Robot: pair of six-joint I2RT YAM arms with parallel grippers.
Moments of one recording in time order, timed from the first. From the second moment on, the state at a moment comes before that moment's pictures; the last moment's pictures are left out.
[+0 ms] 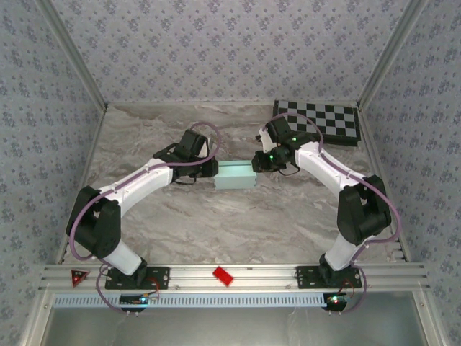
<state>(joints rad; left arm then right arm) -0.59 1.57 1.14 -0.48 0.14 -0.52 0.45 1.67 1.31 -0.73 -0.30 0.25</state>
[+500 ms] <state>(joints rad) -0.59 1.57 1.14 -0.48 0.13 -0.52 0.44 1.68 1.32 -0.73 -0.33 0.27</state>
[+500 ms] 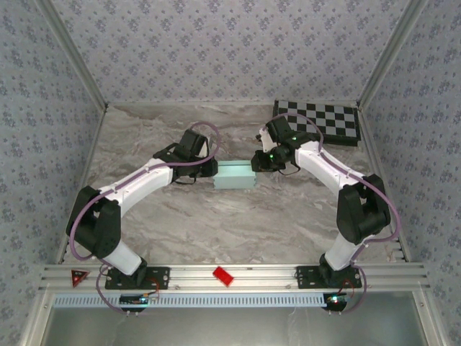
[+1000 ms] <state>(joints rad) -0.59 1.57 1.14 -0.48 0.12 -0.53 0.44 1.69 1.33 -0.73 -0.36 0.28</state>
